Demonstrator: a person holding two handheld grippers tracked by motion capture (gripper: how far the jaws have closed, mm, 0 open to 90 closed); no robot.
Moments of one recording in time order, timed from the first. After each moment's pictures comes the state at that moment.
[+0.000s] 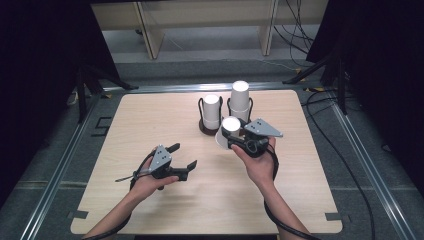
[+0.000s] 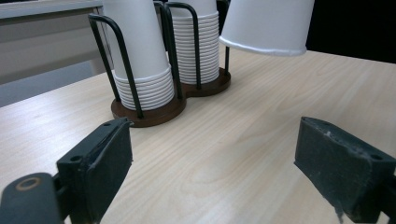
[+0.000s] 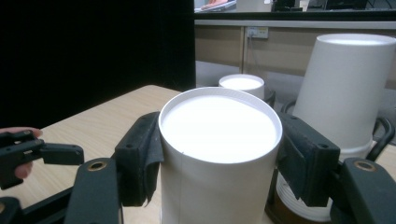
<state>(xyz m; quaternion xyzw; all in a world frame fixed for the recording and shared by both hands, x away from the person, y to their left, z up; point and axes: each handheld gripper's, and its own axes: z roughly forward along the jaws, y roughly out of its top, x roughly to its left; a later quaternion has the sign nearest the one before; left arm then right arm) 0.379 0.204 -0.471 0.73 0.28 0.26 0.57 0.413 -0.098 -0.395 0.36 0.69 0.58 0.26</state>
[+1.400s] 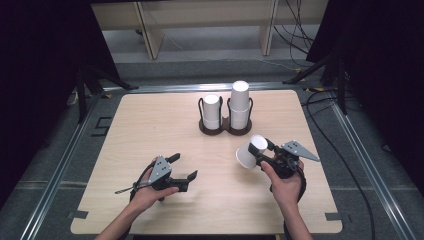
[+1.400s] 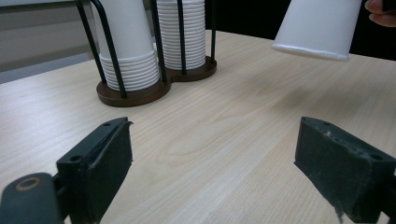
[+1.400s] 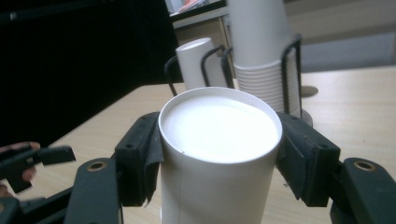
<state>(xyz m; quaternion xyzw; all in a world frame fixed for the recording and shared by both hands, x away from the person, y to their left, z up) 0.358 0.199 -0.486 0.73 0.29 0.24 0.57 0.373 -0.176 -0.433 0.47 0.62 0.61 0.18</state>
